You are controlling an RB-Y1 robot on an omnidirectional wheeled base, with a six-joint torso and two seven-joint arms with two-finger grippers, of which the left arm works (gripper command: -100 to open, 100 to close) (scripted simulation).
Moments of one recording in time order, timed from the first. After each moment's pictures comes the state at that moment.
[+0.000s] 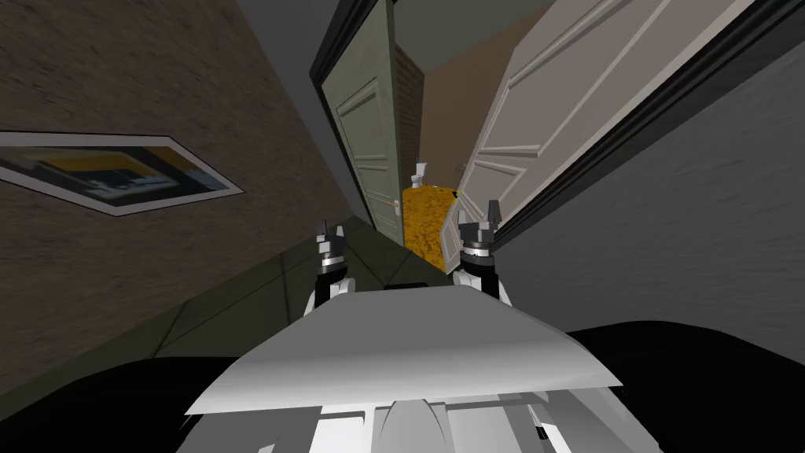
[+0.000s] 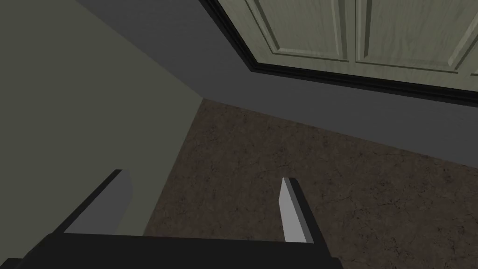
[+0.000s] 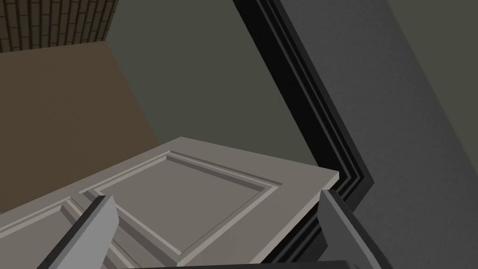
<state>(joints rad) 0.52 0.00 0.04 -2.23 -0.01 -0.43 0.04</state>
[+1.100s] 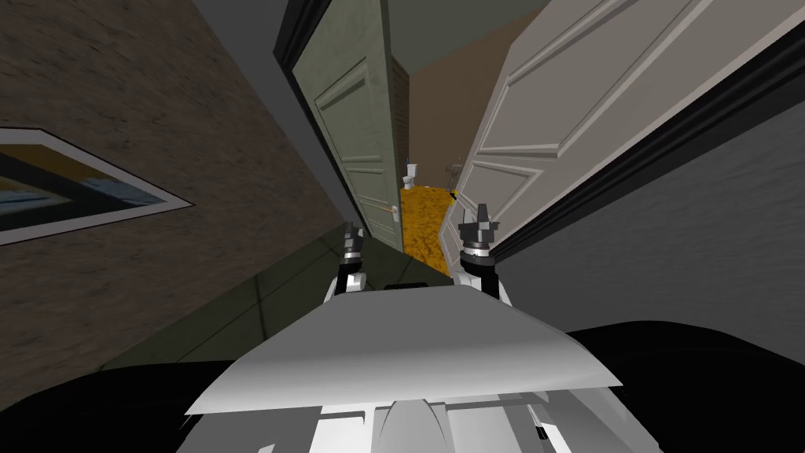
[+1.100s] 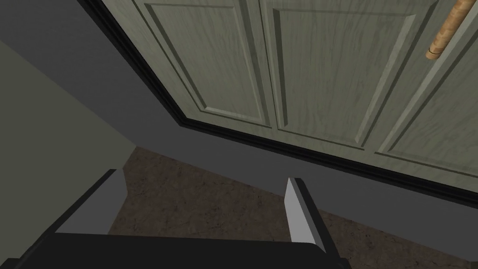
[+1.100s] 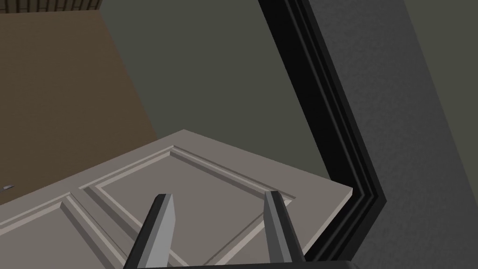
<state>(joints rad) 0.38 0.06 -0.06 -2.00 -0.01 -0.39 0.07</state>
